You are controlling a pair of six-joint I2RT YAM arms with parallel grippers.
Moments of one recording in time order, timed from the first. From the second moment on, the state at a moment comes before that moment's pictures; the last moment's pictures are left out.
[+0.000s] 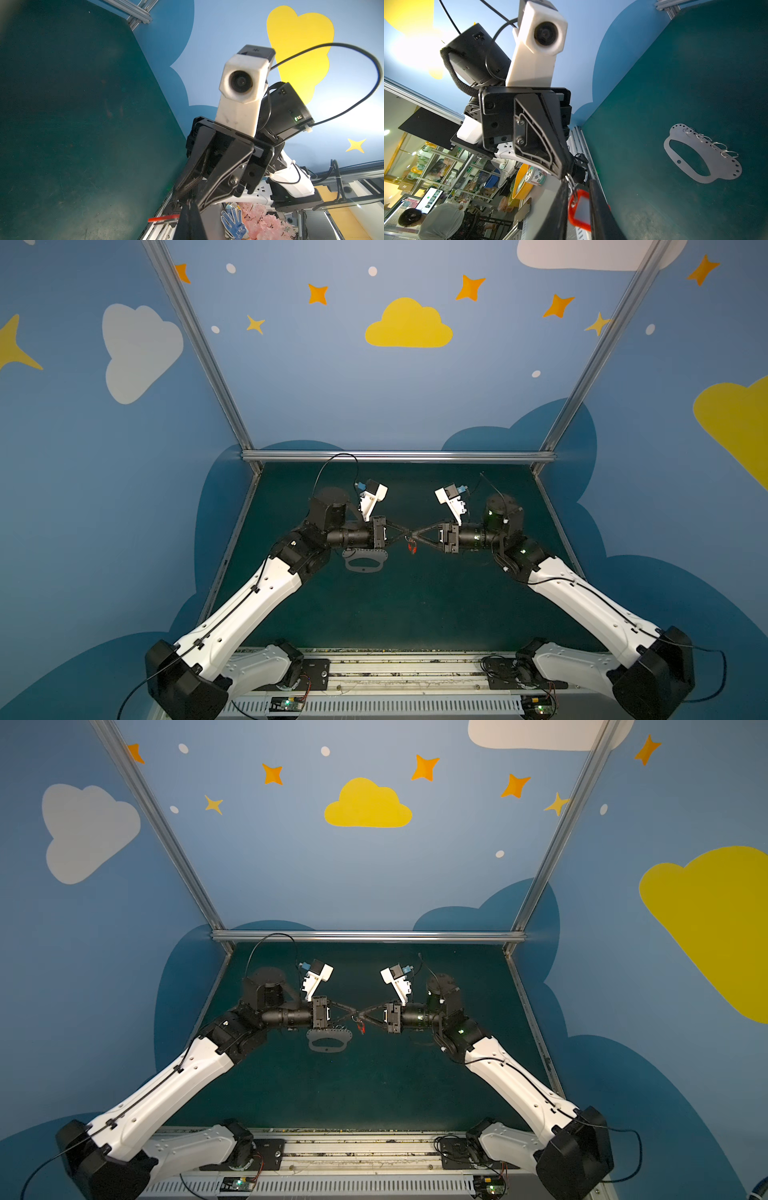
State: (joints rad) left arm -0.58 1.15 1.10 -0.30 0.70 -0.76; right arm 0.61 1.17 0.94 0.02 -0.89 0.65
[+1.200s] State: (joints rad) left arm -0.54 1.09 1.09 -0.29 0.66 -0.80; right arm 0.61 1.13 0.88 0.06 -0.86 0.66
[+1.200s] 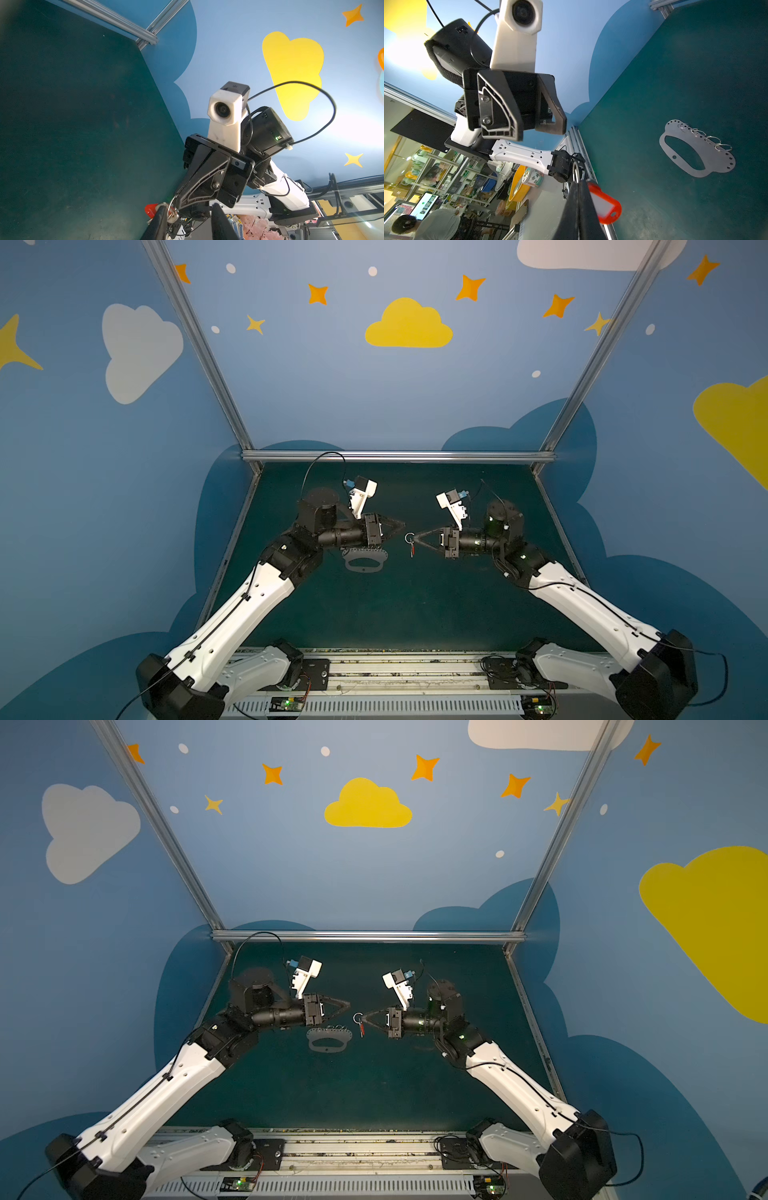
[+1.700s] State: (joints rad) left arm -0.58 1.15 1.09 -0.29 0.72 -0.80; right arm 0.61 1.13 0.88 0.12 -0.87 0.69
